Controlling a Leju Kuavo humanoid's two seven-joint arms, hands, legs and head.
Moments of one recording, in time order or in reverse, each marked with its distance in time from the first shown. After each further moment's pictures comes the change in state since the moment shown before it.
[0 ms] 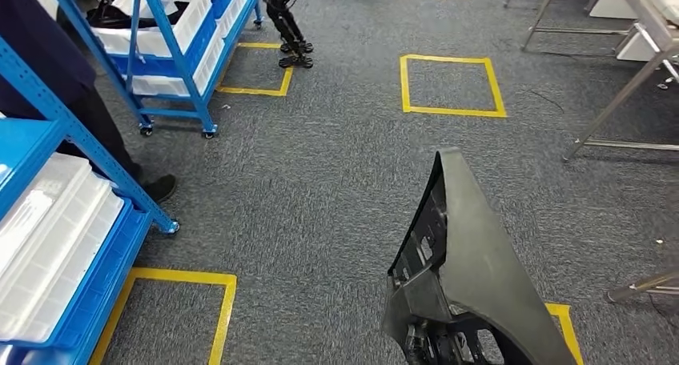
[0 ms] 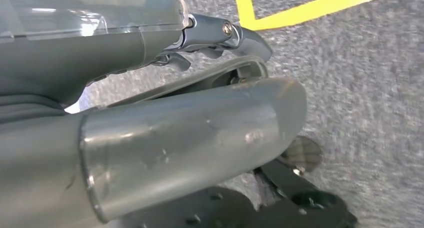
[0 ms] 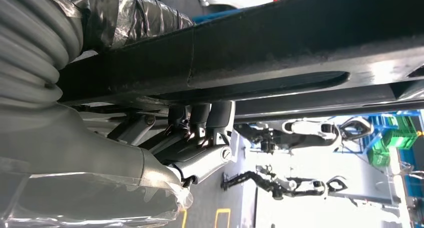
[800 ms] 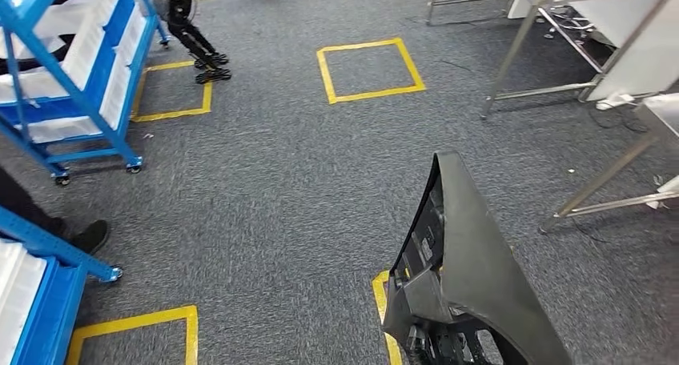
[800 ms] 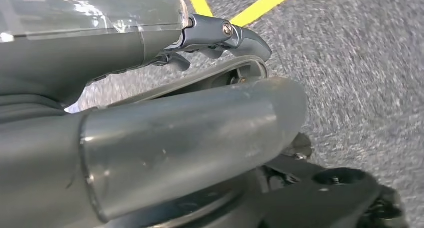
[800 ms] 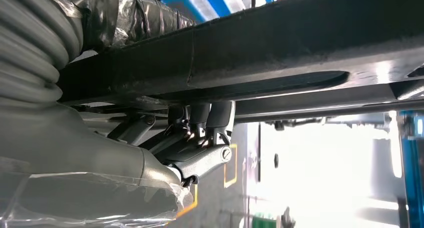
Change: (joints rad) left arm 0.003 -0.001 0.000 0.000 -0.007 0.005 -0.022; right arm 0.007 0.019 -0.025 0.001 0.016 0.028 -0.003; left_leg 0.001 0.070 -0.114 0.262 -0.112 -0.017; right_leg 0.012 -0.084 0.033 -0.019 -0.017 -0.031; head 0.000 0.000
